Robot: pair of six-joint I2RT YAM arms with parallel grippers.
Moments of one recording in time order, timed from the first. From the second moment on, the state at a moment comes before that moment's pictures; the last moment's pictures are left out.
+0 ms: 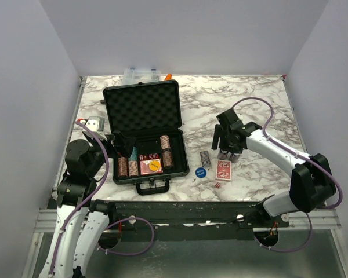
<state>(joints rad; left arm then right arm) -0.16 0.49 0.74 -0.45 0.22 -0.29 0.51 1.46 1.01 -0.68 0.23 0.64</state>
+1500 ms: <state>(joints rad) -0.17 0.51 1.08 -0.60 0.13 -0.96 0.54 1.46 1.18 -0.59 0.01 0.62</state>
